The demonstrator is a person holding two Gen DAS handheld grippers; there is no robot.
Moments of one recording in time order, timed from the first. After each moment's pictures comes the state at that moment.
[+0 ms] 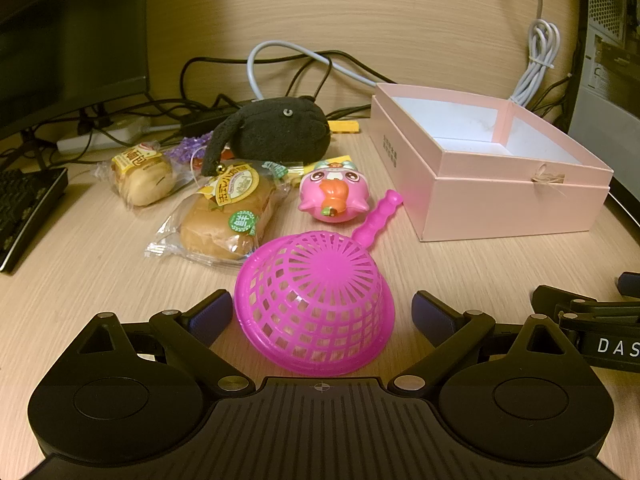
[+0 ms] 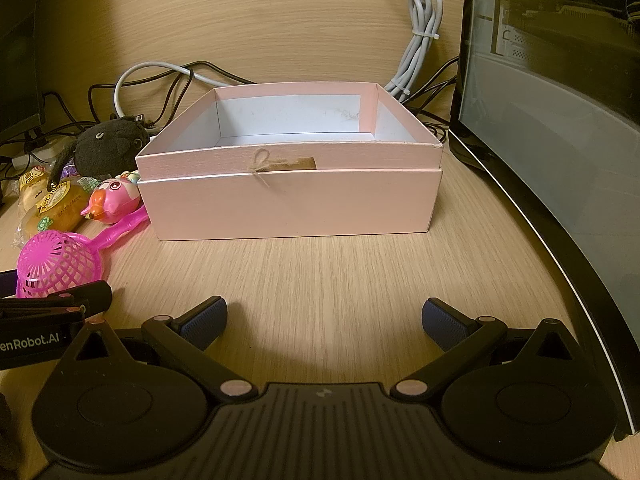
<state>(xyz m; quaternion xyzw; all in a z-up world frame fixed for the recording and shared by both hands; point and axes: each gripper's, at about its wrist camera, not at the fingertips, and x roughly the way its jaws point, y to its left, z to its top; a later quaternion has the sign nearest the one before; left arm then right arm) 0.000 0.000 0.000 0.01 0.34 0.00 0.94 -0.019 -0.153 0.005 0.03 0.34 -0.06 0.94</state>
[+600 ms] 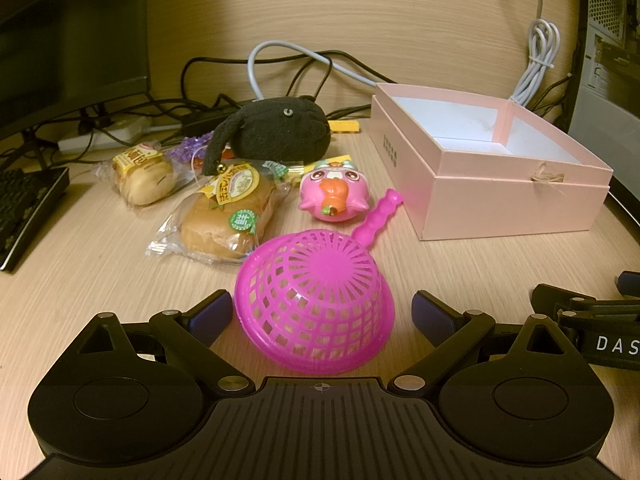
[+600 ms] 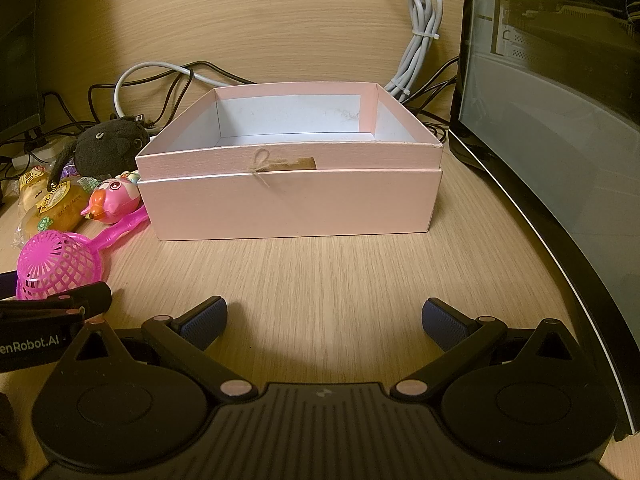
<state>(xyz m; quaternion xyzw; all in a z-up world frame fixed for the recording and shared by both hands) 0.000 0.000 0.000 0.01 0.34 0.00 0.94 -0.018 -0.155 0.005 0.03 0.34 -0.06 0.94</state>
